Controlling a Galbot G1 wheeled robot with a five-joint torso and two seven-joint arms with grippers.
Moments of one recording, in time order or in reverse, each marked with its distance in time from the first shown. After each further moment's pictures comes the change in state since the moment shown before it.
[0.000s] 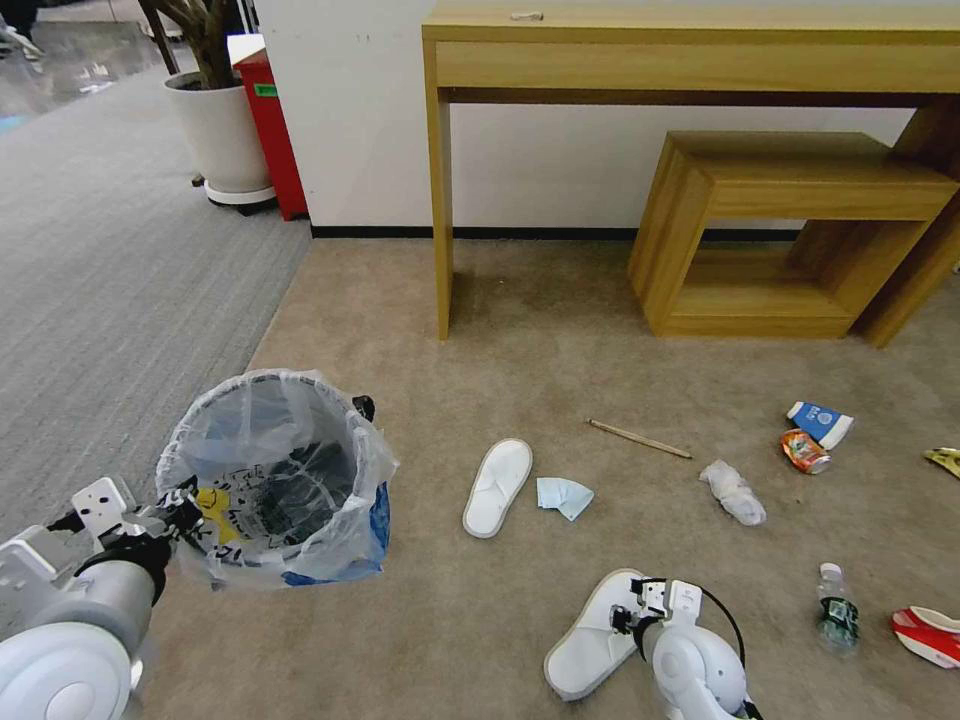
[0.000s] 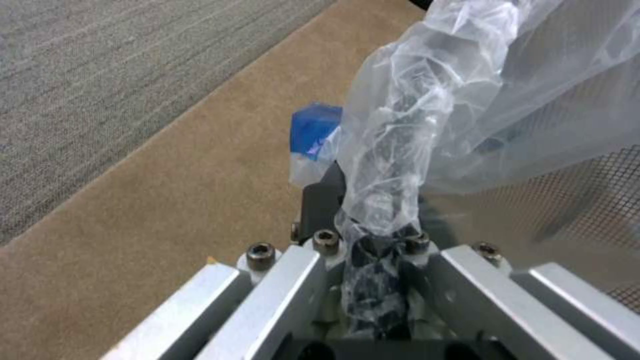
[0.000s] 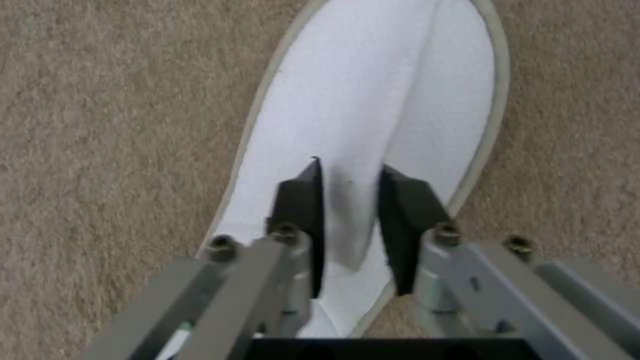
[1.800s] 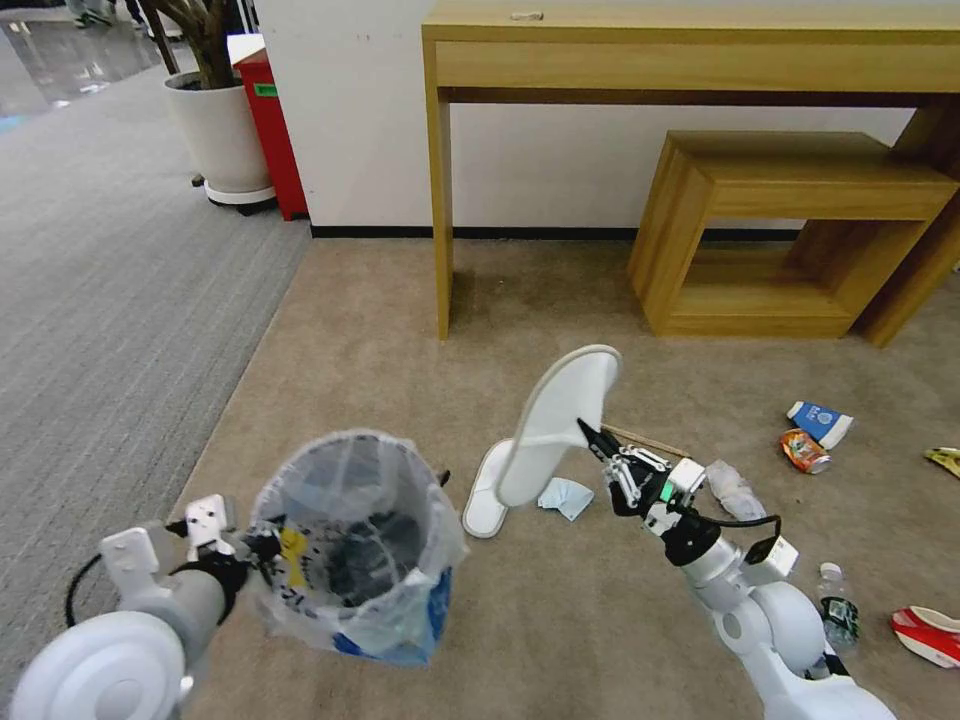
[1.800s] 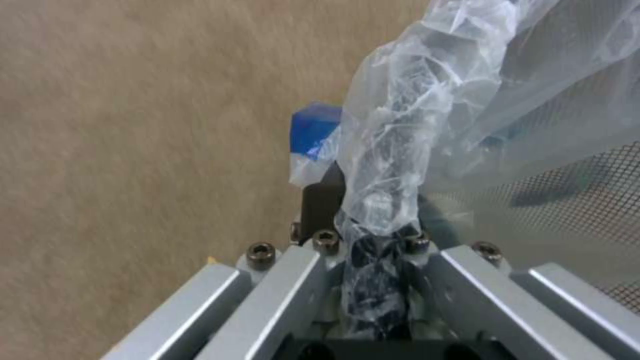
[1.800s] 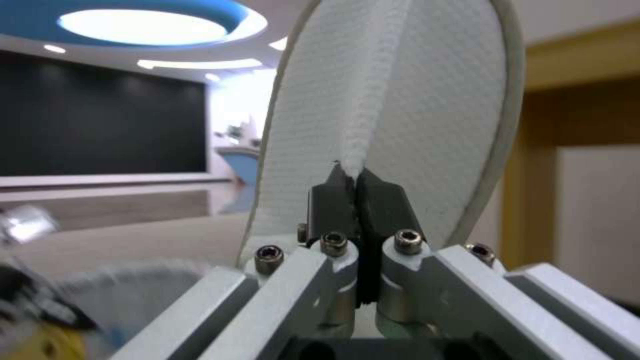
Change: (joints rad) left arm 0.057 0.286 0.285 0.064 -0.220 0.000 -0.126; right arm 0.057 -0.184 0.055 0.216 -0.114 1.030 -1.211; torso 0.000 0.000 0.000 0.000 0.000
